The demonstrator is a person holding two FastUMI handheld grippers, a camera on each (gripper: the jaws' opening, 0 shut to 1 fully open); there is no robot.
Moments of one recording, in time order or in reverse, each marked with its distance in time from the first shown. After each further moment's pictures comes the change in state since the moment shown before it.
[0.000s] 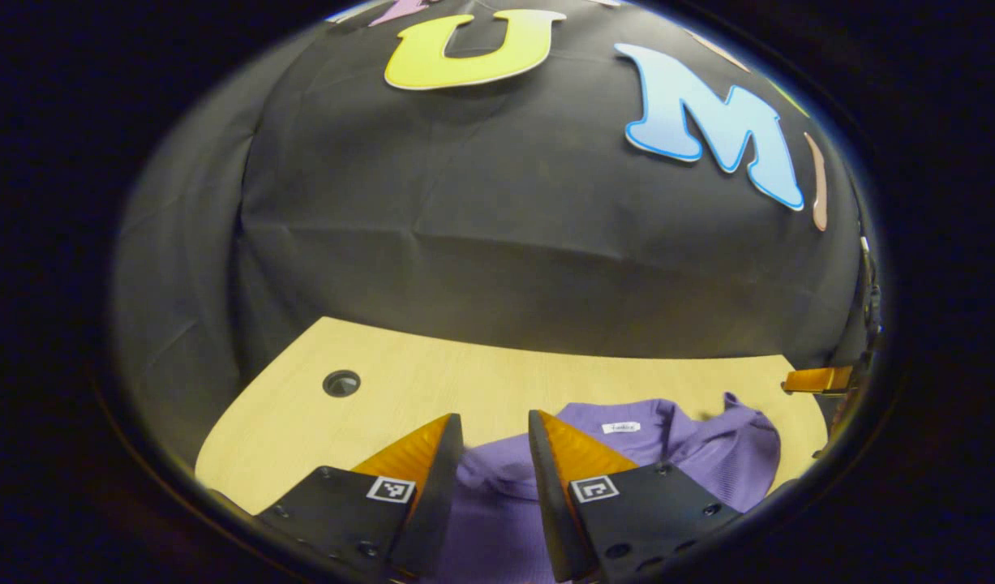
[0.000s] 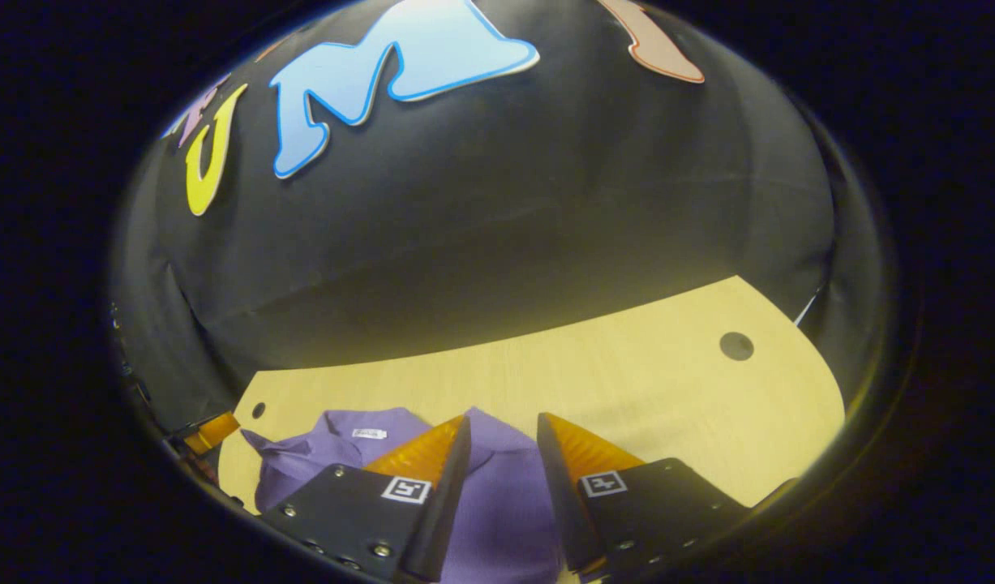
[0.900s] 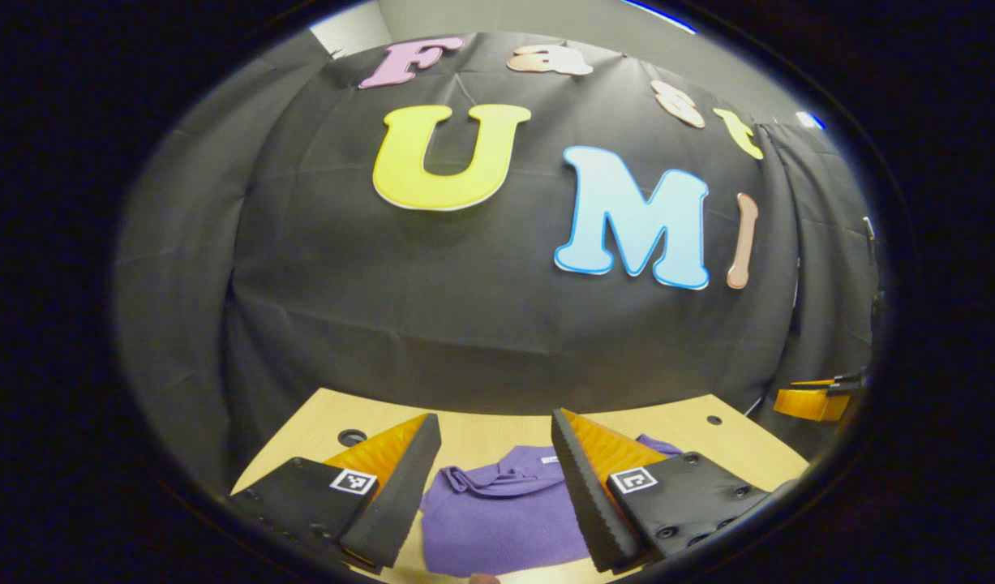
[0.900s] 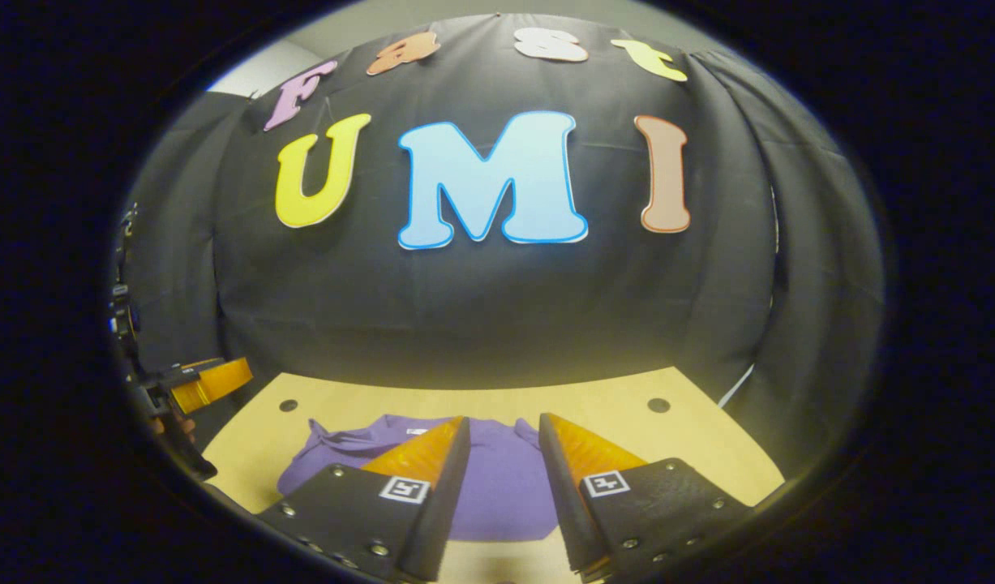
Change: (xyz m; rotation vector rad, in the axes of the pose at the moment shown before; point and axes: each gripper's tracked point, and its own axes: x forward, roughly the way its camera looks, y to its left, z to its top) left arm -0.180 -0.012 0.088 0.030 -0.263 -0.180; right arm -0.217 0.093 0.007 -0.216 -0.300 -0.079
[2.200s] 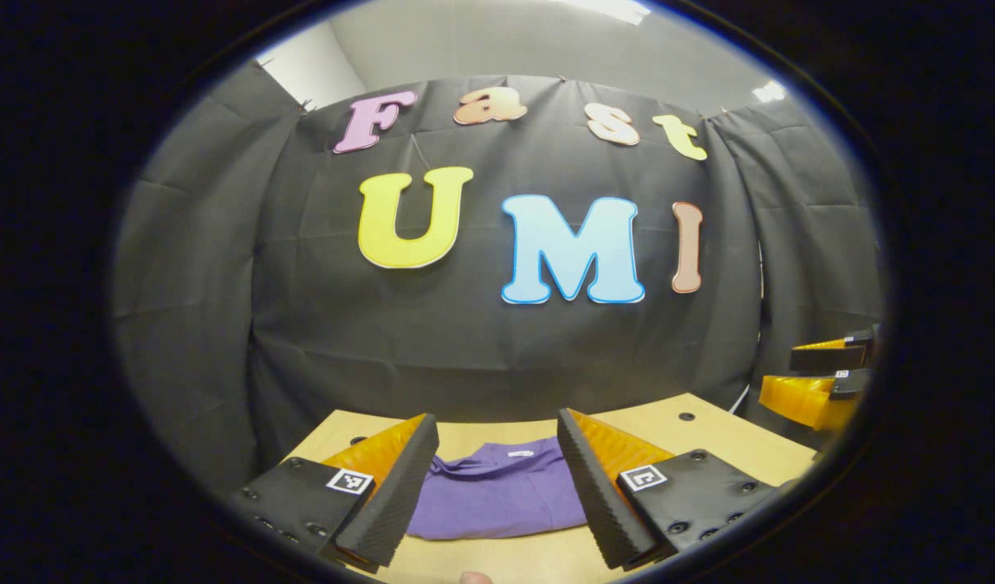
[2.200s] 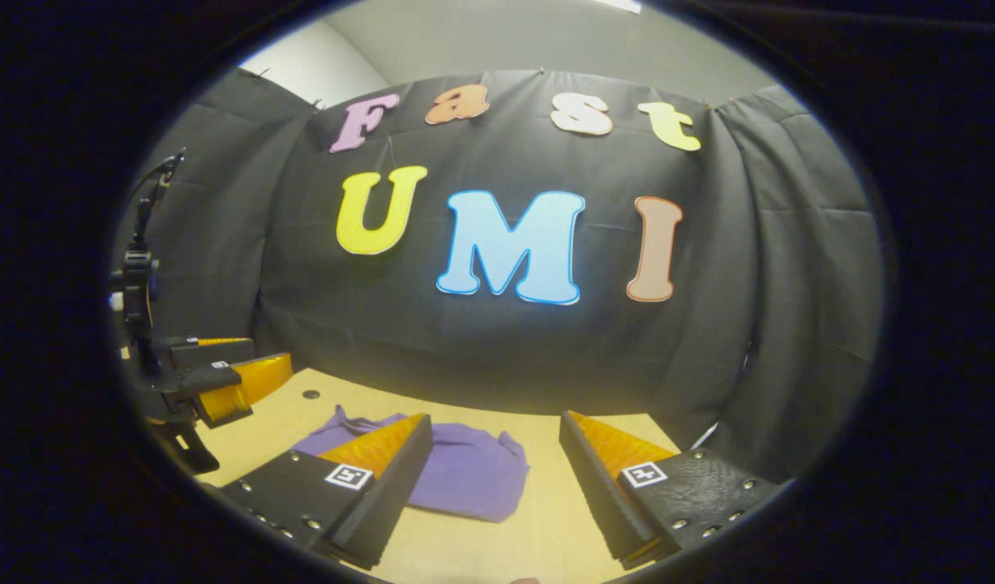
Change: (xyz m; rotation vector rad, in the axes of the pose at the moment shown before) left arm -0.134 -0.113 0.013 0.118 -0.106 0.015; right arm -0.125 -0.028 0.015 -0.118 -0.170 0.054
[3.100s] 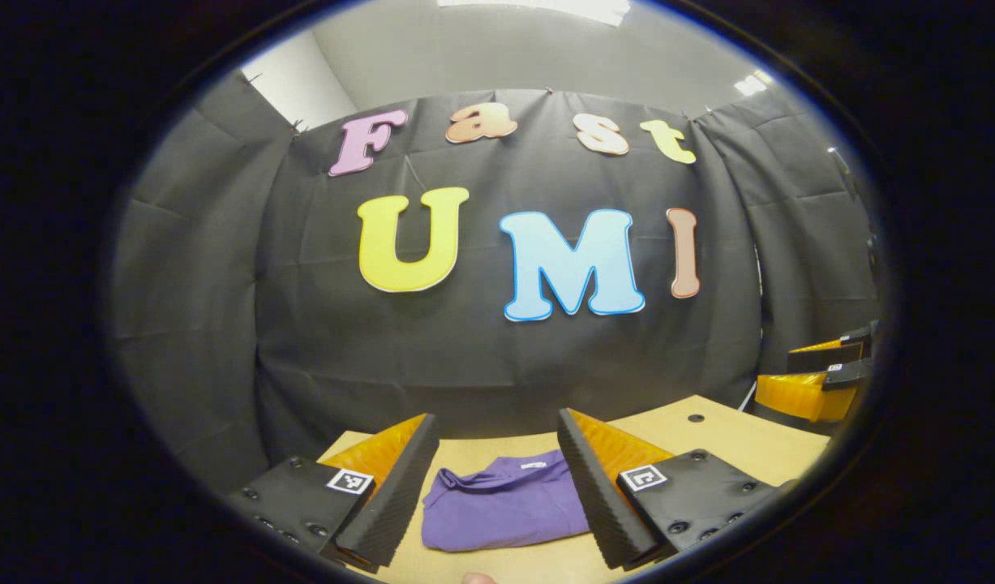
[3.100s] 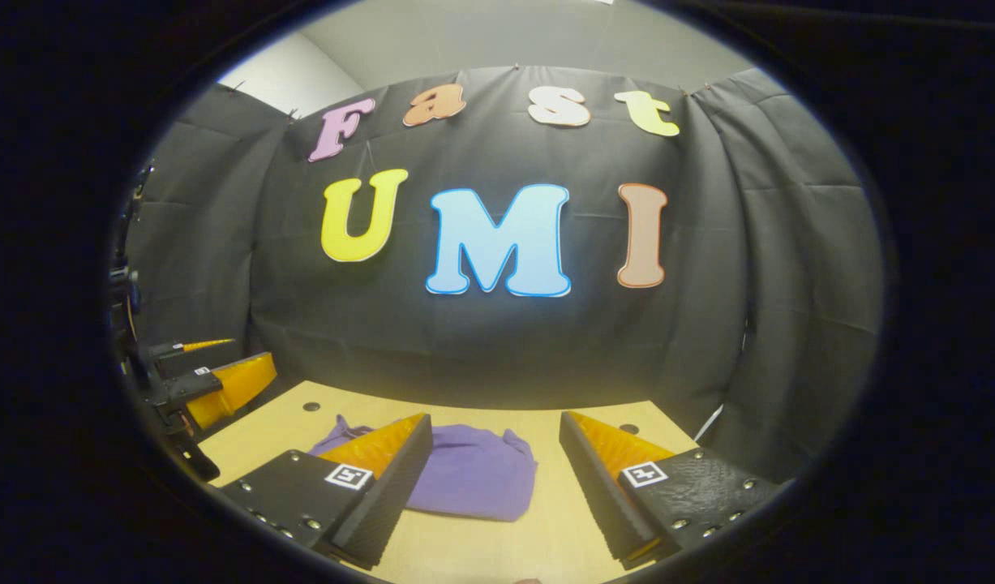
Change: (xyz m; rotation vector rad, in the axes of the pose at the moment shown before) left arm -0.003 0.011 0.019 0.054 -0.071 -0.010; right arm 0.002 0.003 -0.004 0.065 0.008 -0.041
